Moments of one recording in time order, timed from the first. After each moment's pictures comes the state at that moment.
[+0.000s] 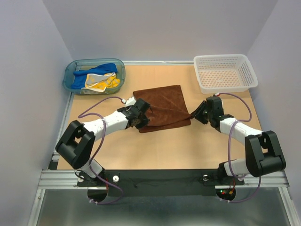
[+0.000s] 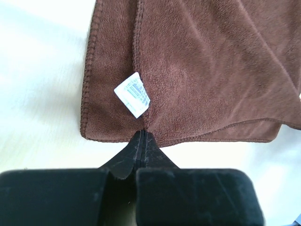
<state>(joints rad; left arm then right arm) -0.72 1.55 0.93 -0.42 -0.22 -1.17 0.22 1.36 0.63 -0.02 -0.01 0.83</state>
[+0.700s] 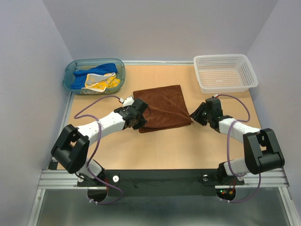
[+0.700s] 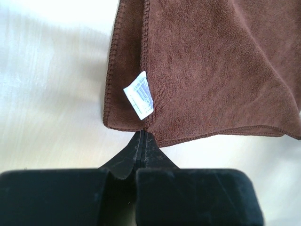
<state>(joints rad) -0.72 1.47 0.93 -0.50 -0.25 -1.13 0.22 1.40 0.62 0.02 -0.02 0.83</state>
